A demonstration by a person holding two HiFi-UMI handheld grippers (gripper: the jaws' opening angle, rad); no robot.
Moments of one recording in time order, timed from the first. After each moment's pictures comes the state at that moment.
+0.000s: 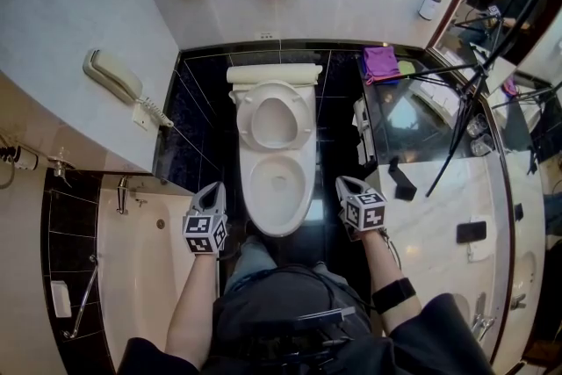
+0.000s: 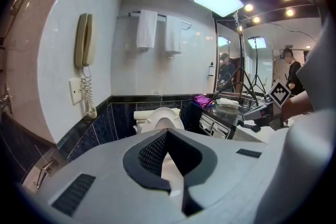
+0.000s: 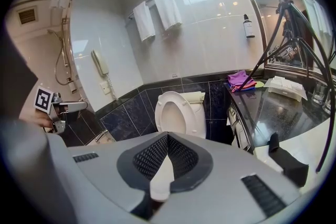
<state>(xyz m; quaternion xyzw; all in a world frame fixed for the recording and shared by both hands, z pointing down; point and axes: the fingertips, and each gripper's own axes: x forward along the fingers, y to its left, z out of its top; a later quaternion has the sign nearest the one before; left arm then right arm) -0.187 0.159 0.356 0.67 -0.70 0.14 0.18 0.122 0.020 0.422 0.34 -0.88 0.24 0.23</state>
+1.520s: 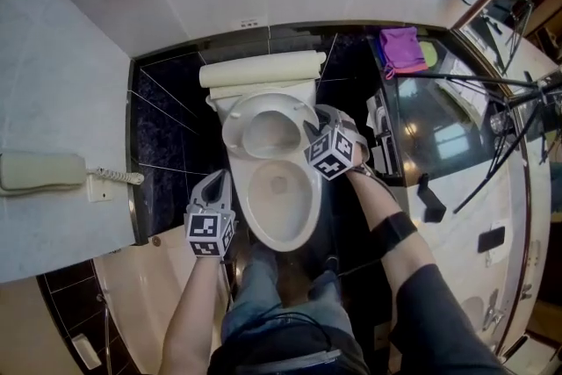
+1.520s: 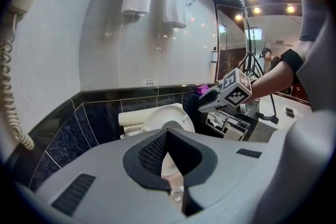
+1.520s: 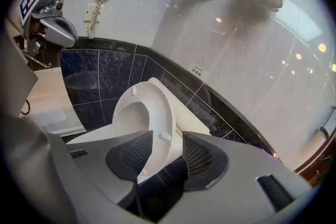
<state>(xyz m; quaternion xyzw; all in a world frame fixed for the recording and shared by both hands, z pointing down) -0.254 -0.052 0.433 0.73 -0.63 0.19 0.18 -0.087 -0.246 0.496 0.27 -0.86 -0.09 0.43</state>
